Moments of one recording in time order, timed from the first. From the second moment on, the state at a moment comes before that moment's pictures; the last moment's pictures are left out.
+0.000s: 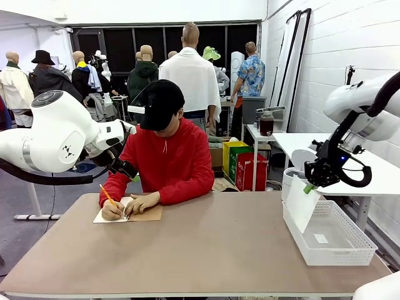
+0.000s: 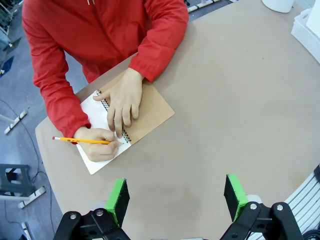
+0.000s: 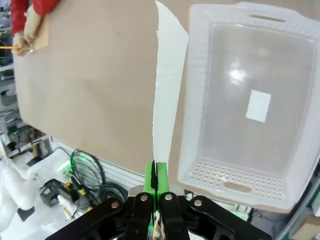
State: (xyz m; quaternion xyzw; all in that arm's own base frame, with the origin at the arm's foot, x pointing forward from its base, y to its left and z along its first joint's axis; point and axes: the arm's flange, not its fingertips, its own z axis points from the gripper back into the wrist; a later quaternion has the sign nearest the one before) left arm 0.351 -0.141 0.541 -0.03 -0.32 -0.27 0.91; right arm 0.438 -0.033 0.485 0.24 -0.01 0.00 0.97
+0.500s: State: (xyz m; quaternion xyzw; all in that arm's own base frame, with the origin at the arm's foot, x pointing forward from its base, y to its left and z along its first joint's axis) left arm 0.351 -0.141 0.541 -0.03 -0.32 -0.27 0.91; right arm 0.418 -0.058 0.430 0.24 0.00 -0.04 0.97
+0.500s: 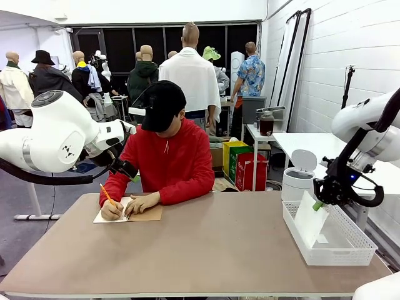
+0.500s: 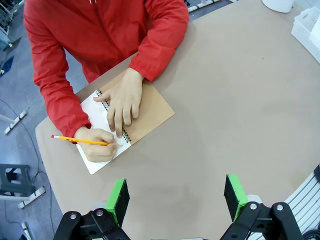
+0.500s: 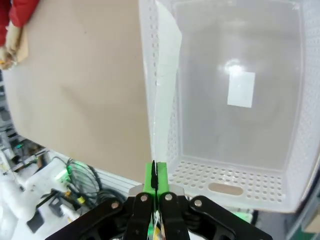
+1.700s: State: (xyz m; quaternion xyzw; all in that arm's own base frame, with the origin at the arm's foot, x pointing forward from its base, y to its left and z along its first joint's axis) left arm 0.351 -0.141 0.541 -0.03 -0.32 -0.27 0.91; right arm 0.422 -0.064 0.386 0.16 0.08 -0.09 0.98
